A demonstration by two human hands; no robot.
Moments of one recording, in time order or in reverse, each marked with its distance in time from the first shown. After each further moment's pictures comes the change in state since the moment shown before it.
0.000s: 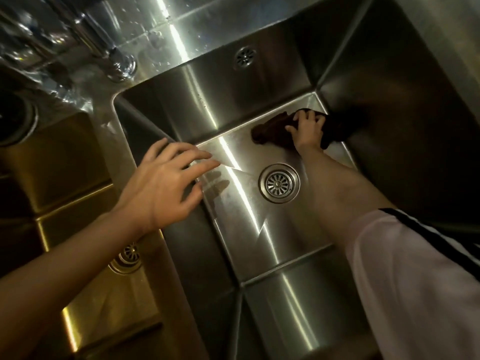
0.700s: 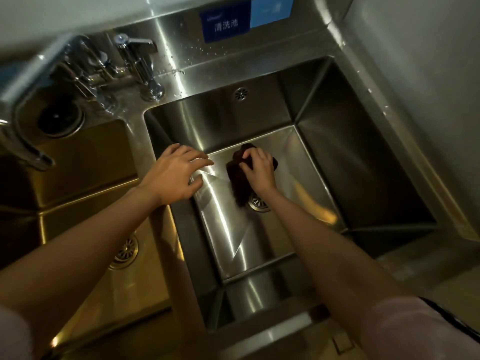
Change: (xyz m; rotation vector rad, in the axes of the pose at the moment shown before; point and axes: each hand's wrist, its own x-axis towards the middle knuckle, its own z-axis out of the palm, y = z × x) left_hand -0.003 0.006 -0.007 0.002 -0.042 -0.098; right_hand -0.152 -0.065 -0.058 0.395 0.031 -0.411
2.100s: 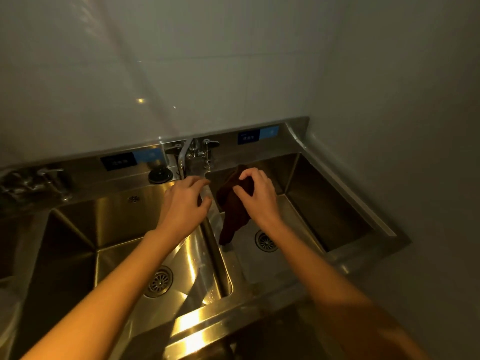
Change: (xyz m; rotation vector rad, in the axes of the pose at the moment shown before) left_hand -0.236 0.071 -0.134 -0.256 0.587 -0.255; right_hand -0.209 -0.273 -0.130 0.173 0.241 -0.304
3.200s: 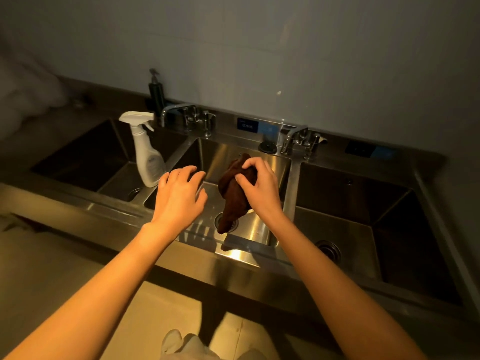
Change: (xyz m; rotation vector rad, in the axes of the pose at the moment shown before) left_hand -0.241 0.033 -0.071 0.446 0.284 -0.559; right_hand -0.124 -0.108 0.030 0.364 -0.481 -0.309
